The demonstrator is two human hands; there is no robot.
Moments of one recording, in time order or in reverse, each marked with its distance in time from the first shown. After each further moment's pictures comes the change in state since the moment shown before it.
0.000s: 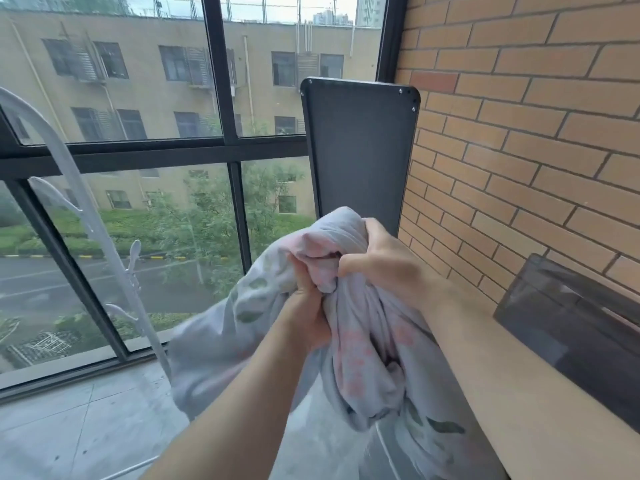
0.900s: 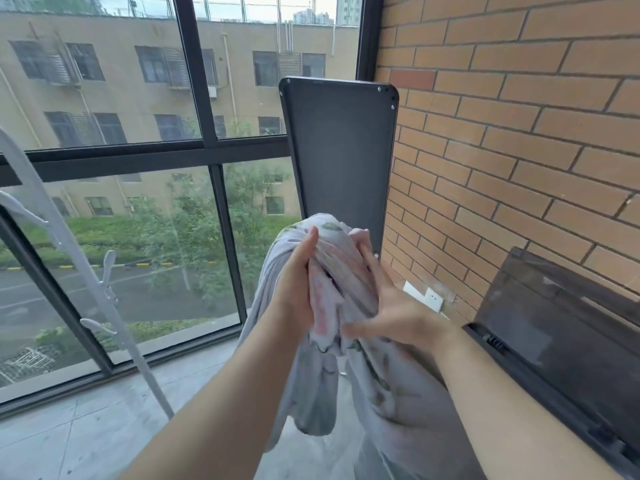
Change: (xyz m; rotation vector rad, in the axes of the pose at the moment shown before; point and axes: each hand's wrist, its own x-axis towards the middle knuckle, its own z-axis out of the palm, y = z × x) left_hand 0.024 0.016 0.014 0.064 -0.191 0.028; right_hand -0.032 0.078 -0.006 -0.055 -0.205 -0.018
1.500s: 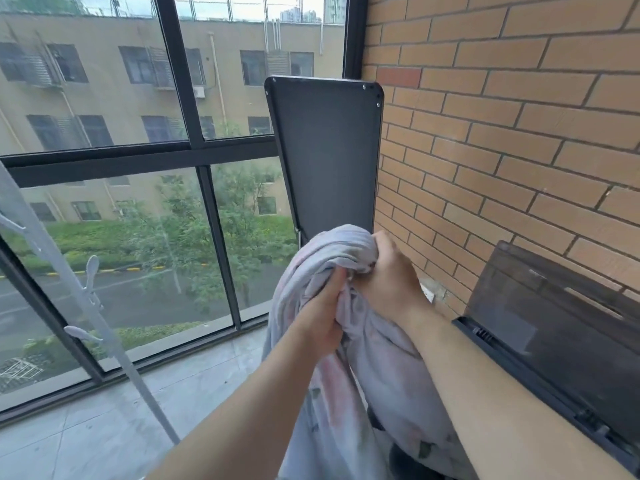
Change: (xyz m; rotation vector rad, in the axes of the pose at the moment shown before) left_hand 0.004 -0.060 0.004 0.185 0.115 0.013; right_hand 0.015 -0.022 -0.003 -0.201 0.642 -0.054
